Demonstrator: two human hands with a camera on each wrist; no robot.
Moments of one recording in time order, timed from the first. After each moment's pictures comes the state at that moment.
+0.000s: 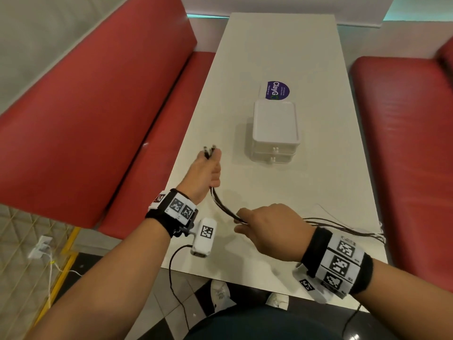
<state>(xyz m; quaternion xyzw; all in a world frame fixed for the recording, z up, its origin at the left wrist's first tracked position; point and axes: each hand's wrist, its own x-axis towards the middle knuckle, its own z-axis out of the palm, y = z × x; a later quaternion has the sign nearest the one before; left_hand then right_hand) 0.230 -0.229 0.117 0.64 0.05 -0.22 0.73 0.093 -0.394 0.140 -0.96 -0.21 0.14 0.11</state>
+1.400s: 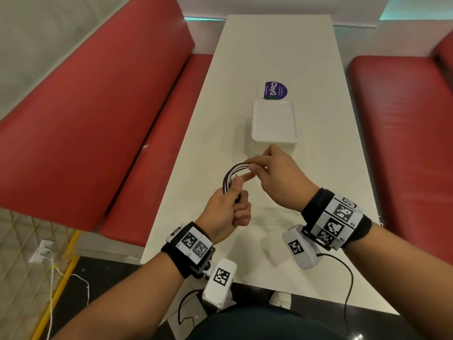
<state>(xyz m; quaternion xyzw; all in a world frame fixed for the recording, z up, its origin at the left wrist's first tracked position) 0.146 -0.252 0.125 0.52 0.03 -0.35 0.78 0.153 -0.411 0.167 -0.92 0.00 0.01 0.39</state>
